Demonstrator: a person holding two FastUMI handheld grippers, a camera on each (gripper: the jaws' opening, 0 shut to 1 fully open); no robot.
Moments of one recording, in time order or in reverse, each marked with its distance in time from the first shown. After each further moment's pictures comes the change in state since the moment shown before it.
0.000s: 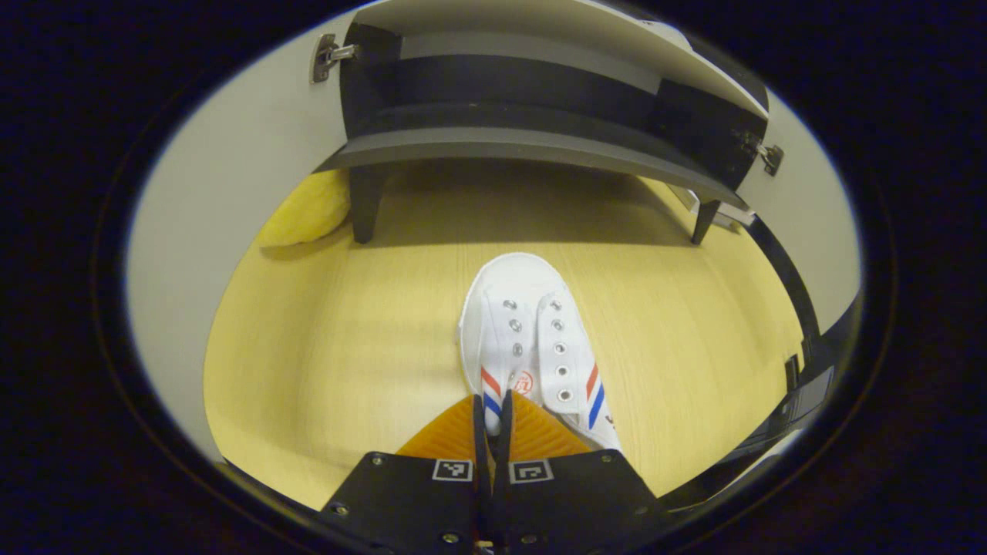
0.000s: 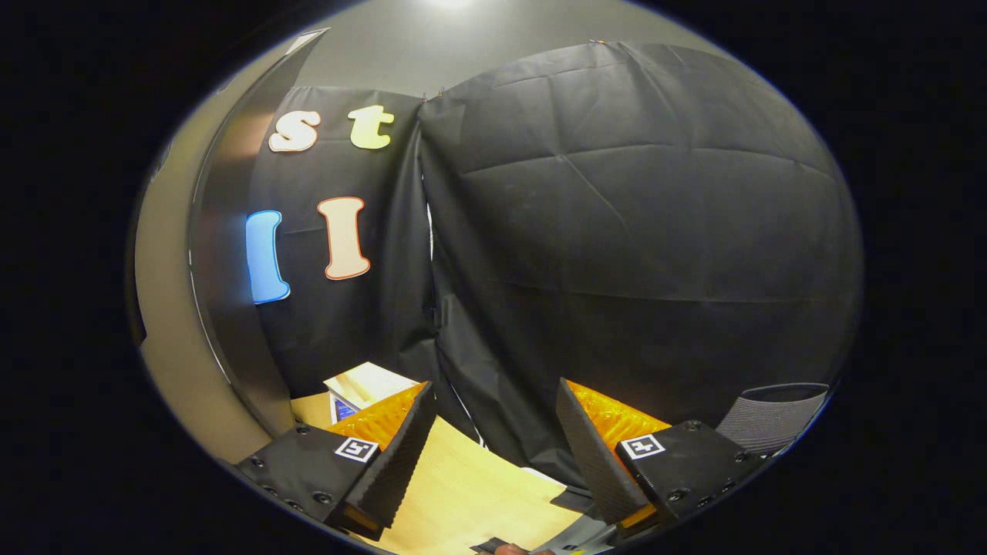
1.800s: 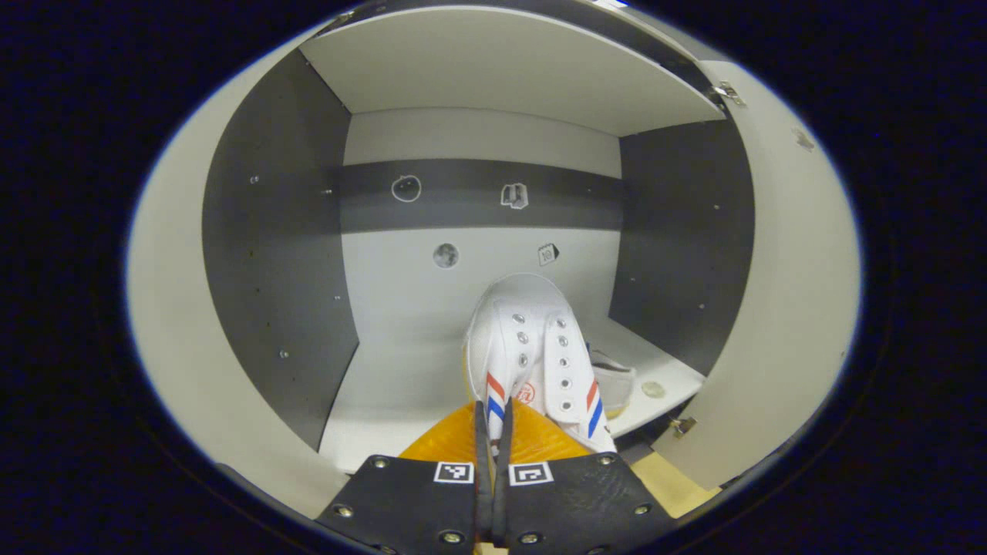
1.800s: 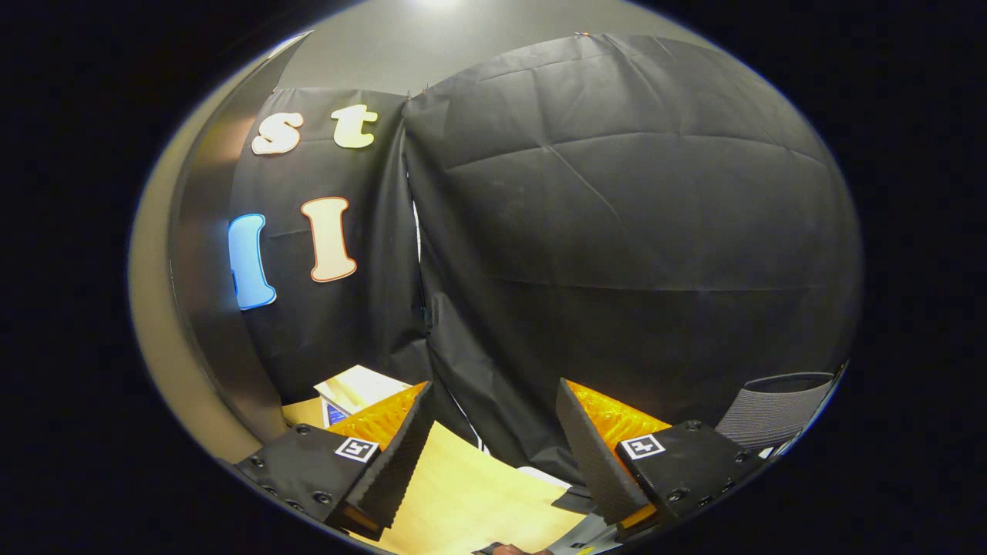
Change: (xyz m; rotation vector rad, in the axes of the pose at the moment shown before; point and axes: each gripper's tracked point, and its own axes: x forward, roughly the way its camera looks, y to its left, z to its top) left arm -0.052 0.014 0.056 0.126 -0.699 -0.068; right arm 0.016 -0.015 0.001 0.044 0.012 -0.048
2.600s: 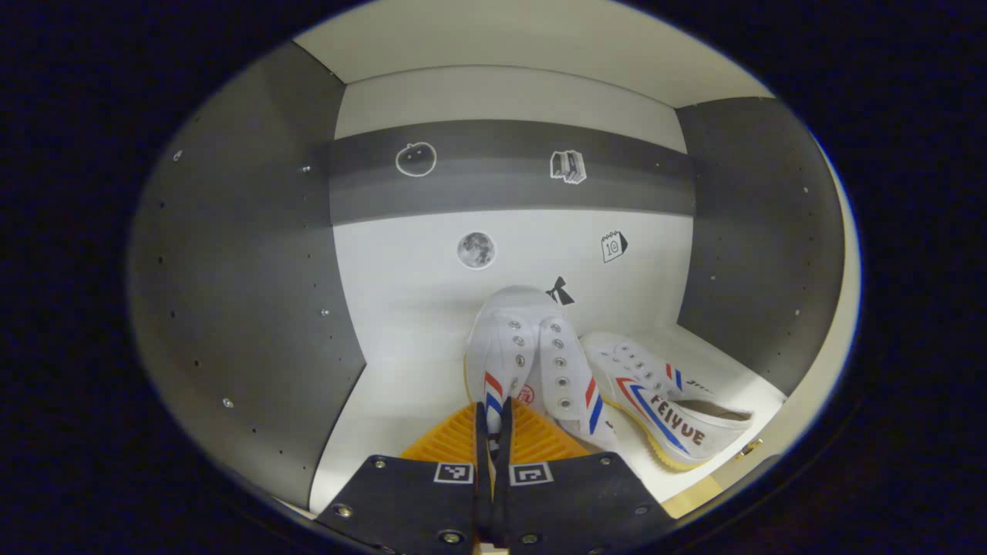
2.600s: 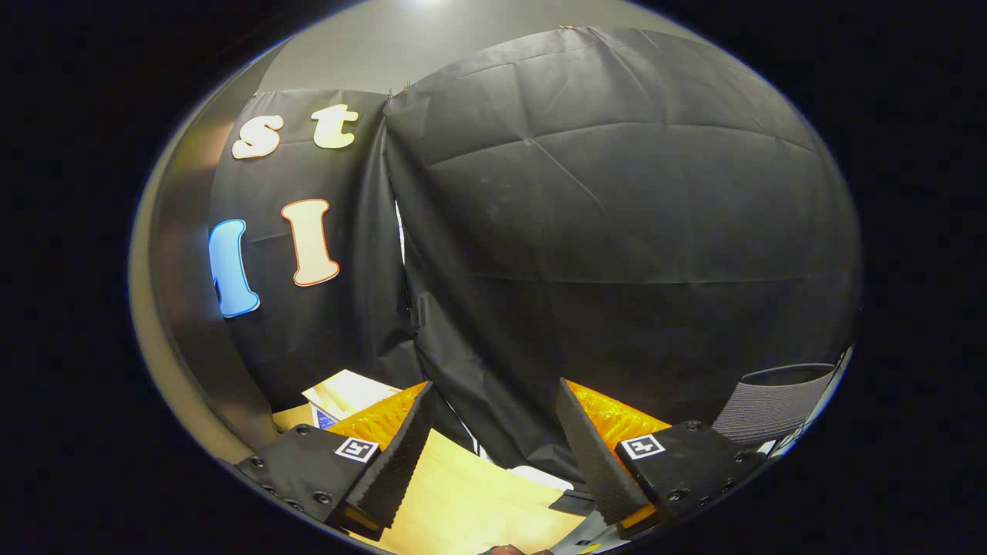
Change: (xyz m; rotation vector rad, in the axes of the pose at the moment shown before) left arm 0.003 0.000 -0.005 0.026 0.035 0.109; right arm 0.014 -0.012 0.000 0.030 0.015 -0.040
